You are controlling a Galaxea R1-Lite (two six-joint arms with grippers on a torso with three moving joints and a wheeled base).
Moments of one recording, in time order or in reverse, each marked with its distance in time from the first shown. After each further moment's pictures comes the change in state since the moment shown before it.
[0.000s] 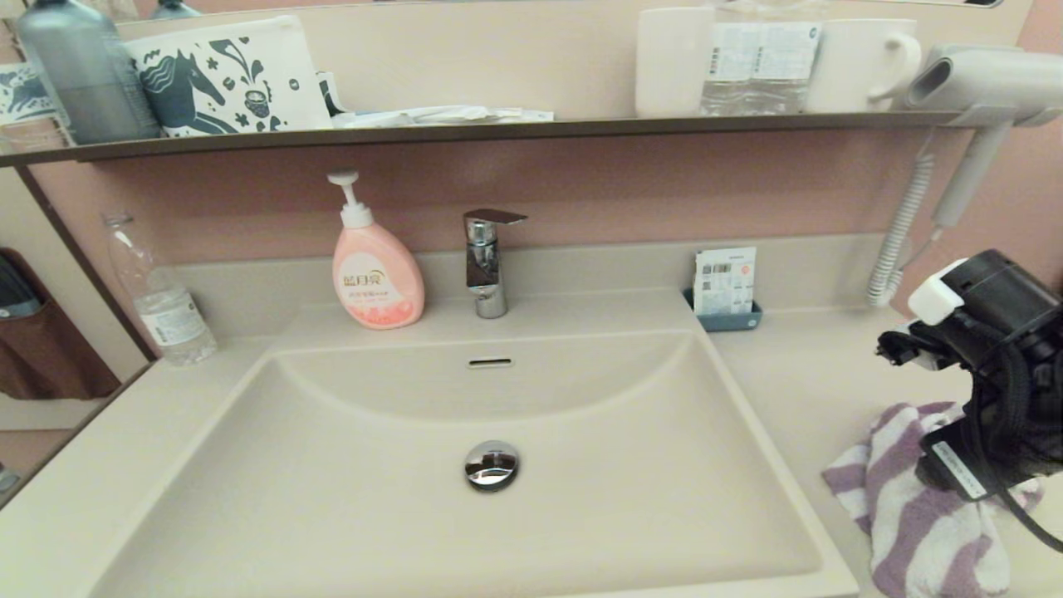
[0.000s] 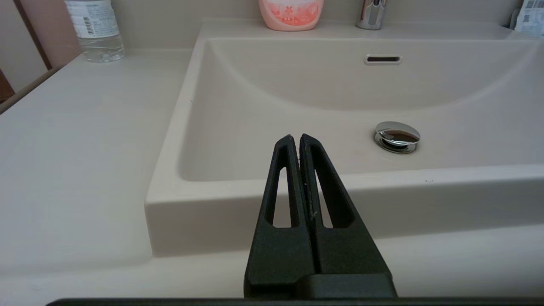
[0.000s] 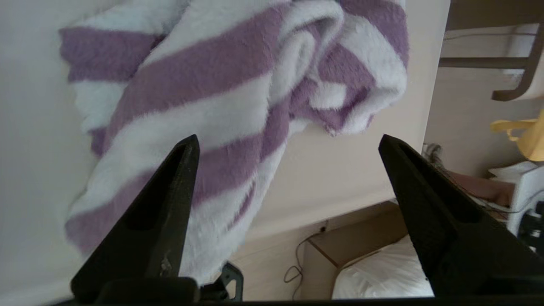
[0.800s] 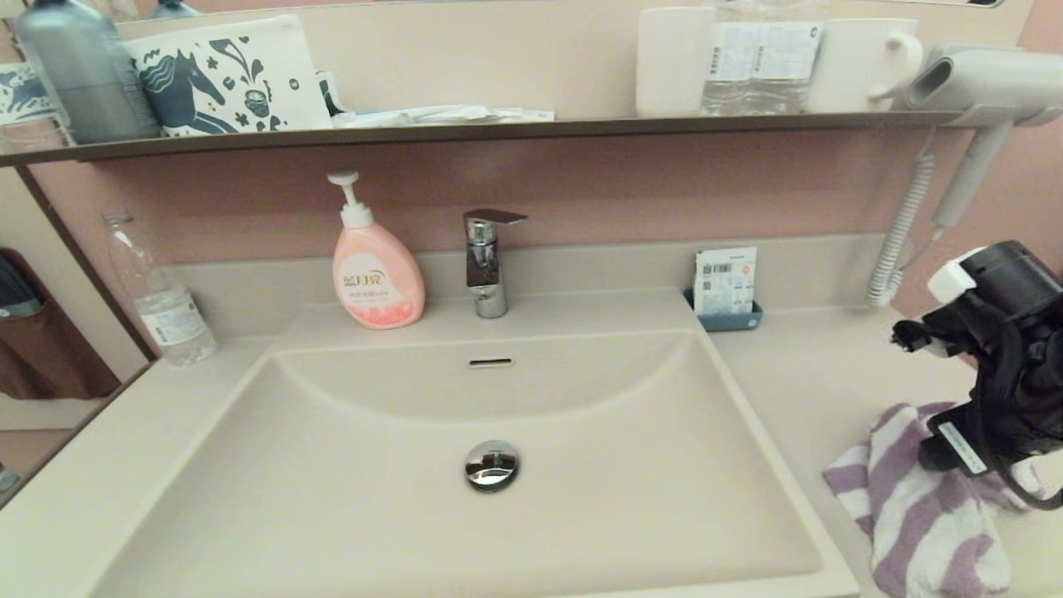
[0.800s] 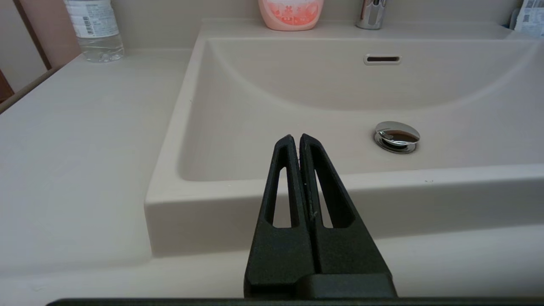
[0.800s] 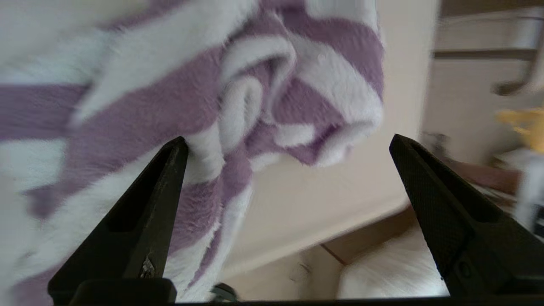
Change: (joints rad) left arm 0.000 0.000 0.000 0.000 0.000 -0.001; right arm -0.160 0.029 0.001 -0.104 0.077 -0.096
